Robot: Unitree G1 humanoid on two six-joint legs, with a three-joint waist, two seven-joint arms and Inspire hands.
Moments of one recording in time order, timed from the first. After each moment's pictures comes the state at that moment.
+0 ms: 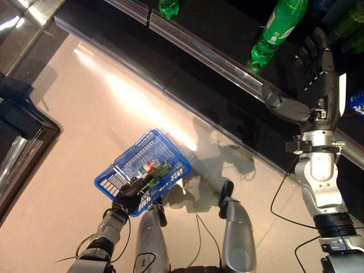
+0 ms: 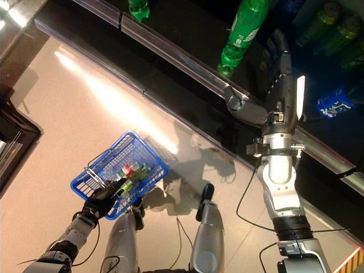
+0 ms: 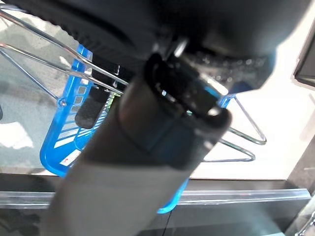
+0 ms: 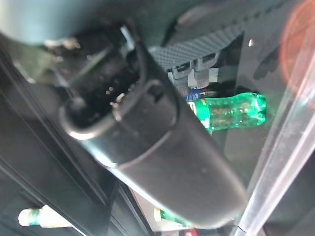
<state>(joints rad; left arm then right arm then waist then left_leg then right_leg) -0.30 0.32 -0.02 1.06 -1.08 -0.01 -0.30 -0.38 -0.60 0.03 0.11 0.32 -0.45 -0.27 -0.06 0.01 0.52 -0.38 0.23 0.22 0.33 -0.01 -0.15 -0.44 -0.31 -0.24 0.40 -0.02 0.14</state>
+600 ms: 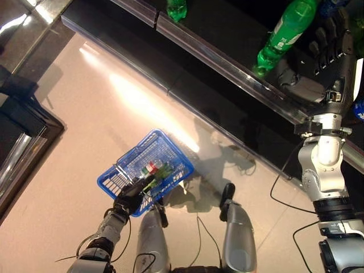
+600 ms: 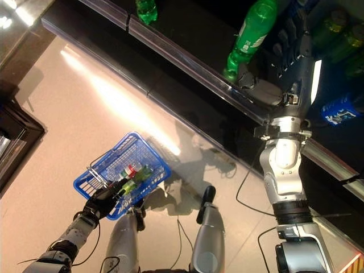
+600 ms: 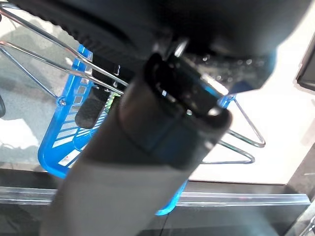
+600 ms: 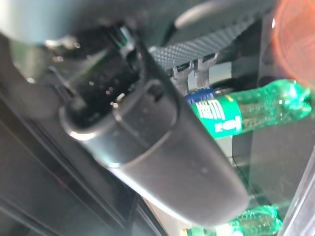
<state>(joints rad) -0.30 0.32 -0.03 1.04 -1.08 0.02 -0.30 -0.55 -0.63 0.03 0.26 0.54 -0.43 -0.22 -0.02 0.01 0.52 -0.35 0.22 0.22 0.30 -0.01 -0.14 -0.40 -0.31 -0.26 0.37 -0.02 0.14</state>
